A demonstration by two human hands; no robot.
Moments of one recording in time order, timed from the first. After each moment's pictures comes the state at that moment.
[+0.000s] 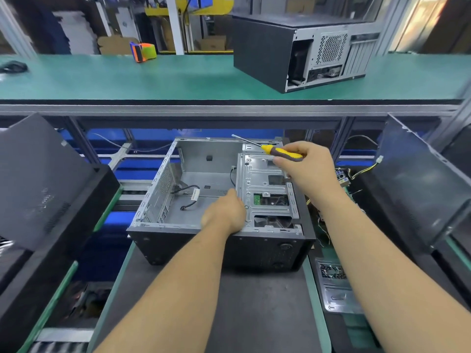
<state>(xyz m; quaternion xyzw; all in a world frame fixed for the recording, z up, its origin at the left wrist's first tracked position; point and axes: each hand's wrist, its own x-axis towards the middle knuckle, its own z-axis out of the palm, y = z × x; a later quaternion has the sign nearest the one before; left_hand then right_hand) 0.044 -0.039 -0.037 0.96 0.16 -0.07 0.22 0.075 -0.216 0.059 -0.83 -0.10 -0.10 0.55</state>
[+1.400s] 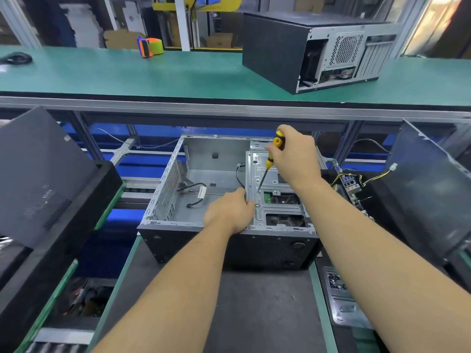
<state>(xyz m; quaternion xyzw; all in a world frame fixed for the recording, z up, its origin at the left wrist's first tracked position) 0.053 -0.024 -0.037 0.97 0.09 -0.03 0.21 0.126 -0.163 0.054 -0.91 -0.16 -0.20 0.32</state>
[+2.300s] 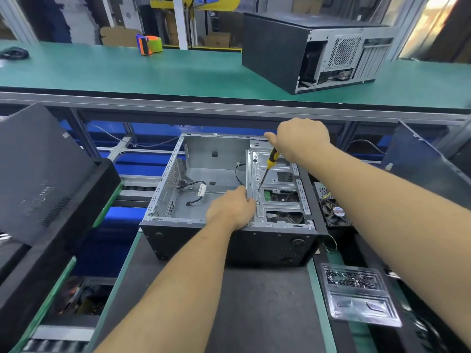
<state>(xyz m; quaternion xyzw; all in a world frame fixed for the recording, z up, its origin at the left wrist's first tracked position) 0.057 -0.023 -0.042 0.97 0.08 -0.03 0.22 0.141 -0.160 0.100 -0.97 -0.18 -0.15 -0.09</state>
